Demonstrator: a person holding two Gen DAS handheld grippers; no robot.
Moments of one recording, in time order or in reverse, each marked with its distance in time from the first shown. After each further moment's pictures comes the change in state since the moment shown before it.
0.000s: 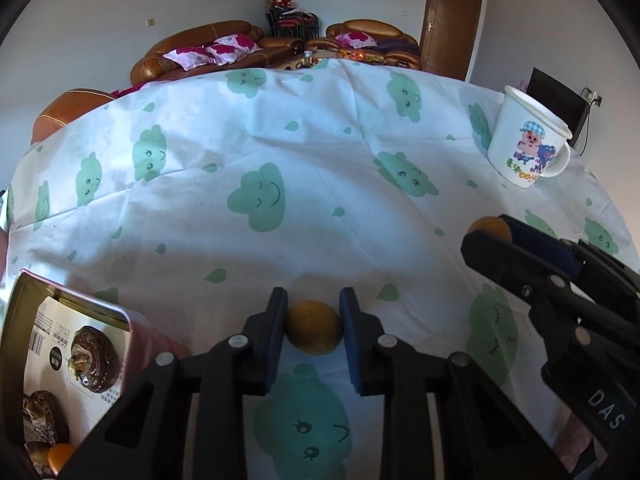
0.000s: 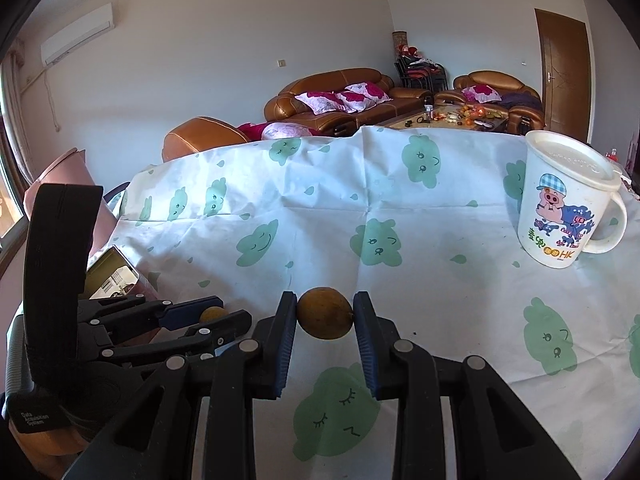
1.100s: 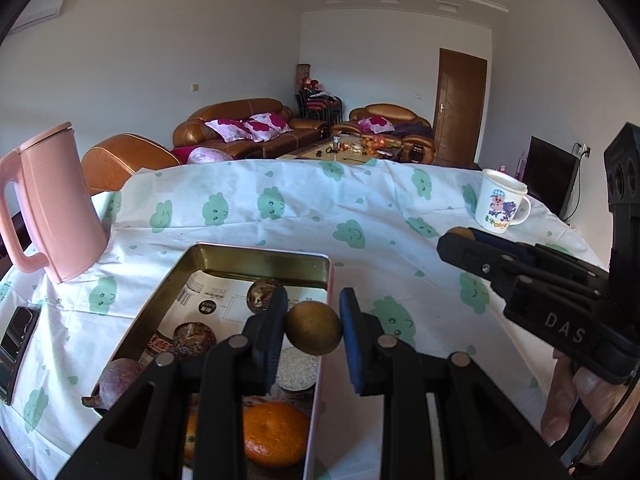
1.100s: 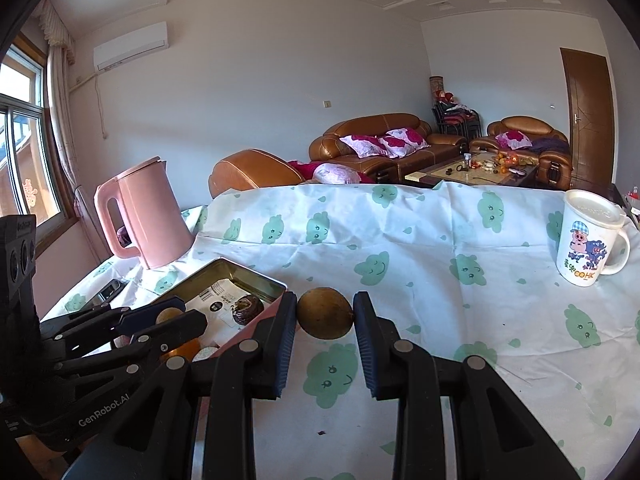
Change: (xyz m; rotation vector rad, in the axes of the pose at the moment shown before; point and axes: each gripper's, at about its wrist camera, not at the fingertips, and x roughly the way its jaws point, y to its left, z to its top) left arm -0.145 0.077 -0.081 -0.062 -0.336 0.058; right arm -0.064 0.106 -0.022 -0.087 -0.155 0.117
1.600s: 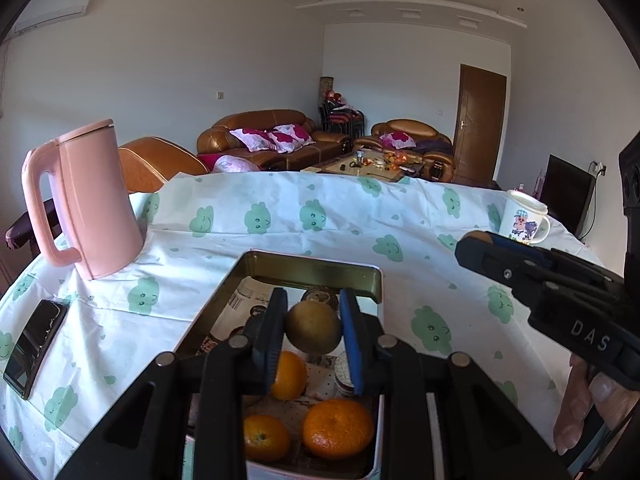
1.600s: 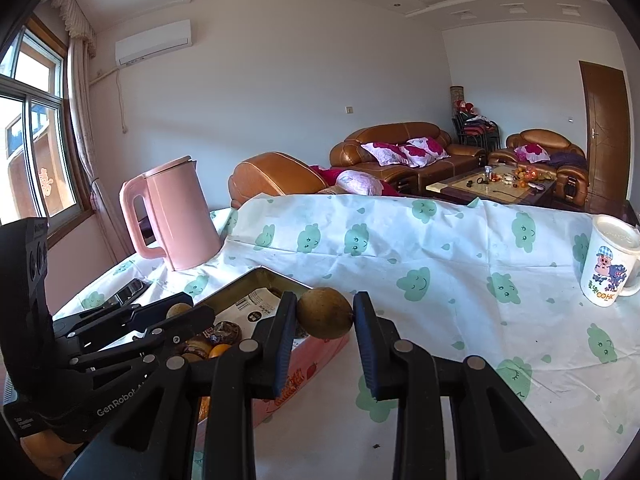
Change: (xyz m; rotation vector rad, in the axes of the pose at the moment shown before) left arm -0.018 0.036 -0.001 -0.043 -0.053 0.069; right arm 0.002 0.039 0.010 -0.050 -0.019 0.054
